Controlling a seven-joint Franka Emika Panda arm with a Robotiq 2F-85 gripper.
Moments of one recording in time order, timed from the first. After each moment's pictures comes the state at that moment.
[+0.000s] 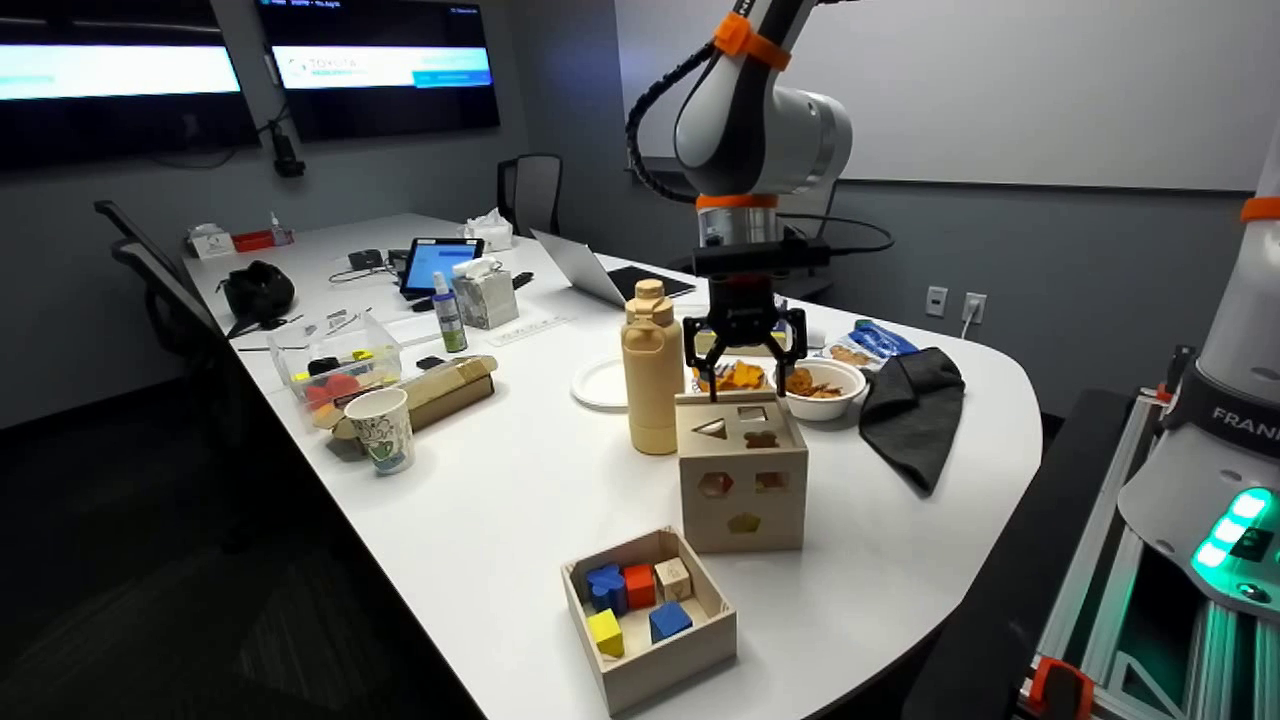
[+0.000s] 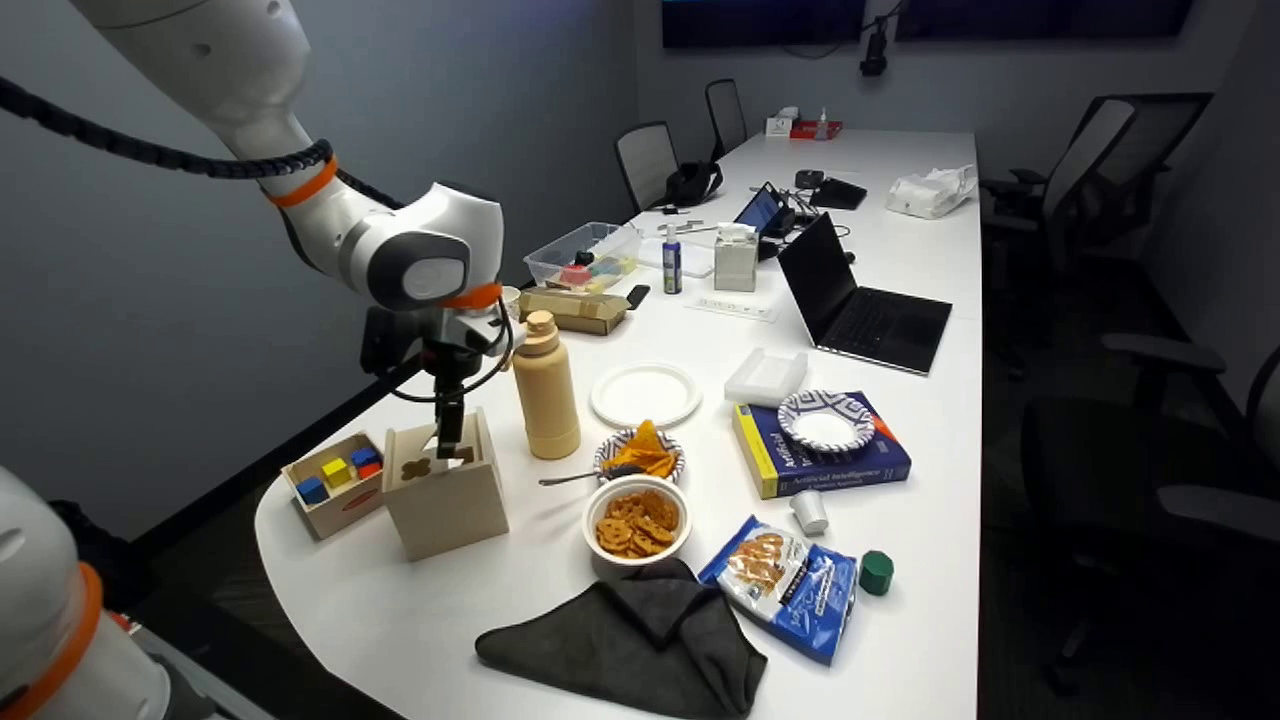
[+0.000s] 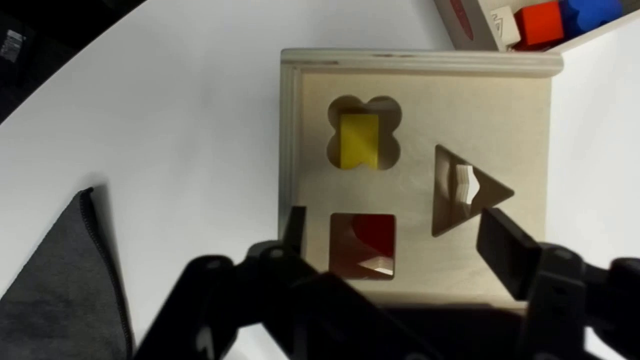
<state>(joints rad) 0.10 0.20 0.06 -2.49 0.35 2.48 0.60</state>
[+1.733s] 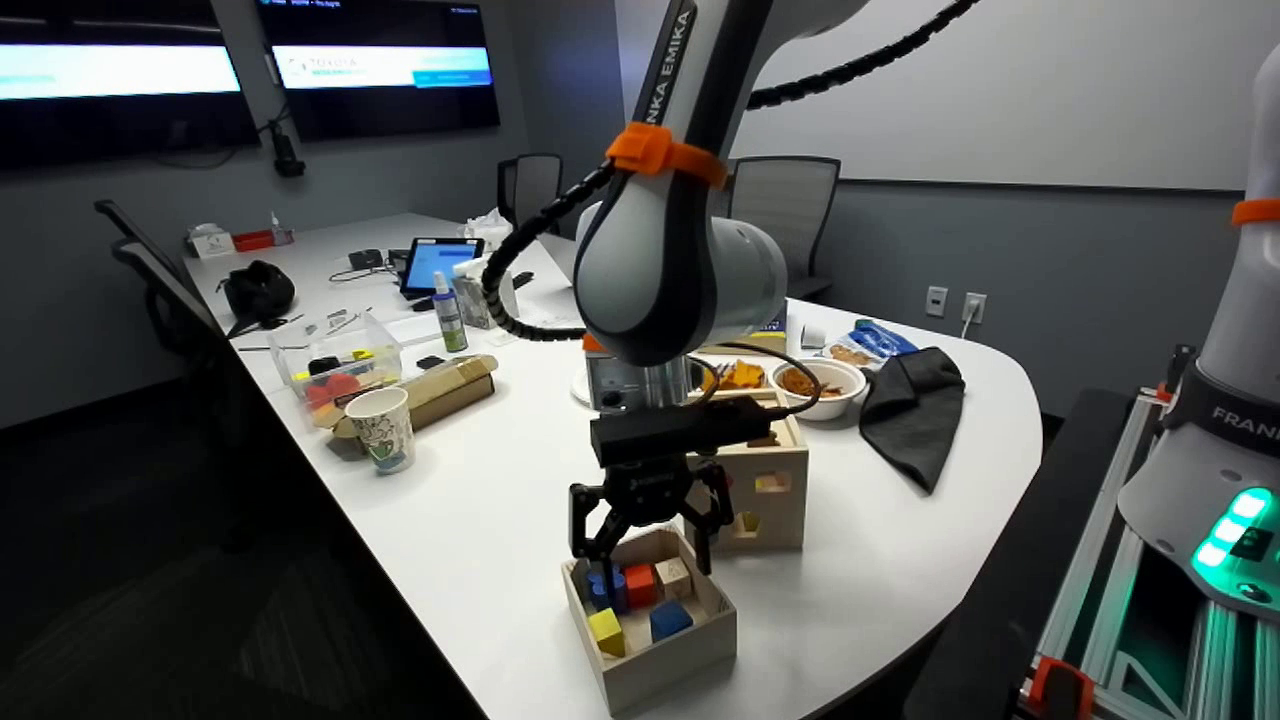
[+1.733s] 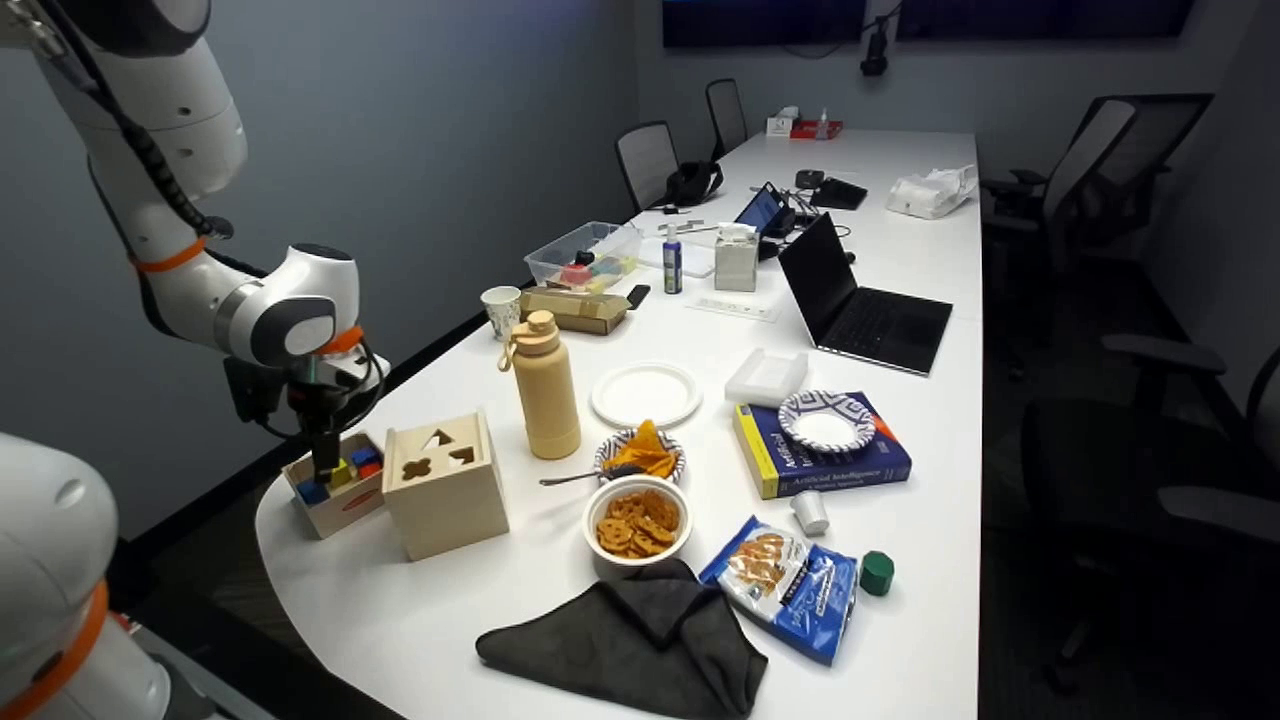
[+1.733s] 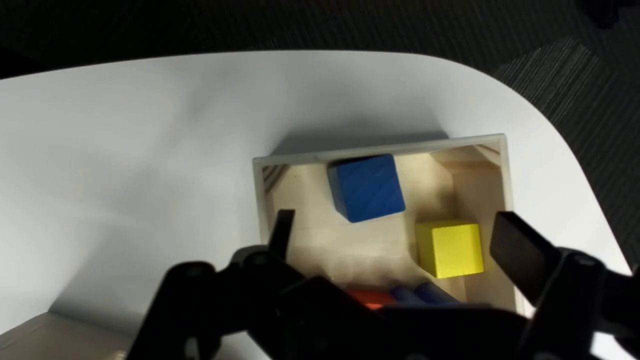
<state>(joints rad) 0.32 0.51 0.33 -2.36 0.42 2.73 0.64</state>
